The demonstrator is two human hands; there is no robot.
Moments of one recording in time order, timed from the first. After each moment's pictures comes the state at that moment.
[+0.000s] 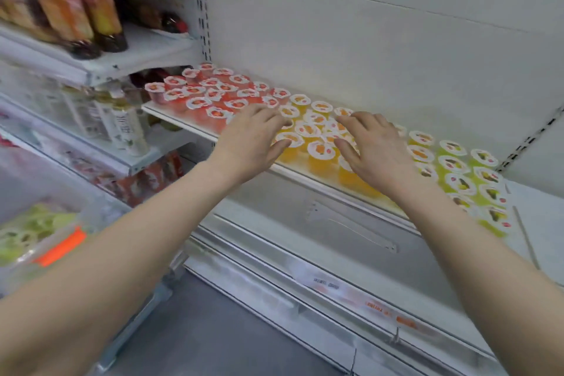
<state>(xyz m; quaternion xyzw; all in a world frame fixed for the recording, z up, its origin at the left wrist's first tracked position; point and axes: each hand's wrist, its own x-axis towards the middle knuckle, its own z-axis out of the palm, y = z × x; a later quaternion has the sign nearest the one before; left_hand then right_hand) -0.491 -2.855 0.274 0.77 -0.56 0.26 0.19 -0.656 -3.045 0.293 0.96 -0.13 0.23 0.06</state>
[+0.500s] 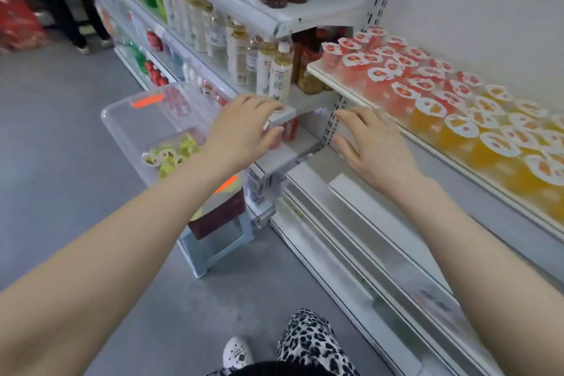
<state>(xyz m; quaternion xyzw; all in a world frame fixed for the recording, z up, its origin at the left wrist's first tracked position) -0.368 -2.576 0.206 0.90 -0.36 0.18 0.17 -0.467 -2.815 0.222 0.98 0.07 0.21 -0.01</state>
